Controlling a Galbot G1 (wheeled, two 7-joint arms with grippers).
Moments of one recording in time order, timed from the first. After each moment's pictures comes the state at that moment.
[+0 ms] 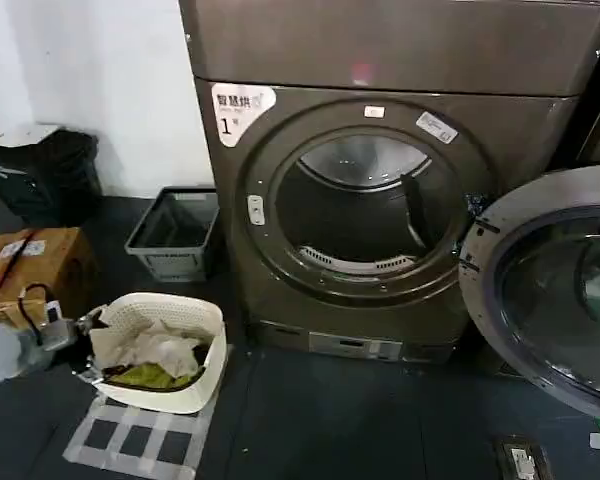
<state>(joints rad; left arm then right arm) 0.32 -0.05 0.62 -1.69 -0.45 0.31 0.44 -1.47 0.85 2.30 1.83 0.35 -0.17 -0.21</state>
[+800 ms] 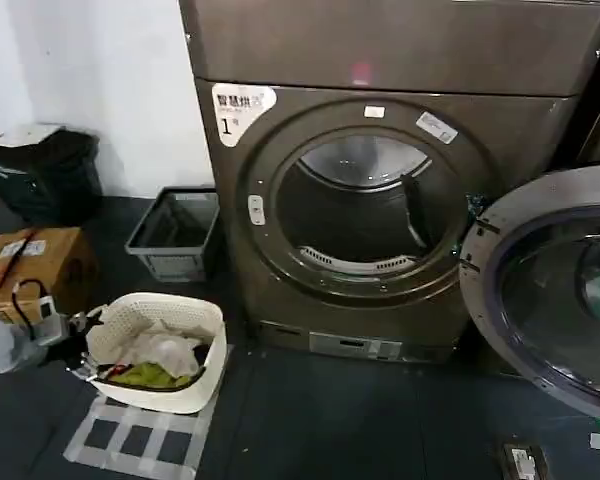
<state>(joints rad) 0.31 -0.05 0.61 -1.67 -0.45 0.30 0.49 -1.47 0.85 2.30 1.84 0.35 -0.17 -0.22</state>
